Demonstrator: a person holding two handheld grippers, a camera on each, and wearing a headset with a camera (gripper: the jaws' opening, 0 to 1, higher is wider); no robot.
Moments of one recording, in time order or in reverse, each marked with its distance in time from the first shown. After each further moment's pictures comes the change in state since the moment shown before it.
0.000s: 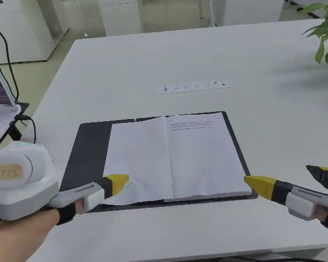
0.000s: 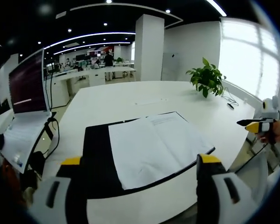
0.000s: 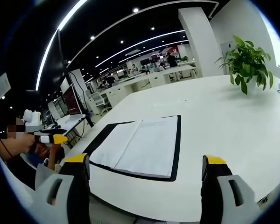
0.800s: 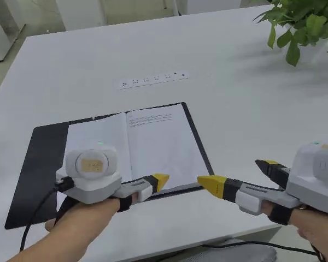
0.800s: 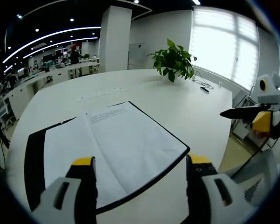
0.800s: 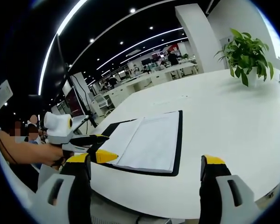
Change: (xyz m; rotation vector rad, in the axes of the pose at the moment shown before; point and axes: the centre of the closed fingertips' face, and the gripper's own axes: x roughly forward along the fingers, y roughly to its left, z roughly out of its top) left arm 0.115 -0.154 -0.039 0.128 0.081 -0.273; right arm -0.004 -0.006 -0.014 0.048 -0.002 0.042
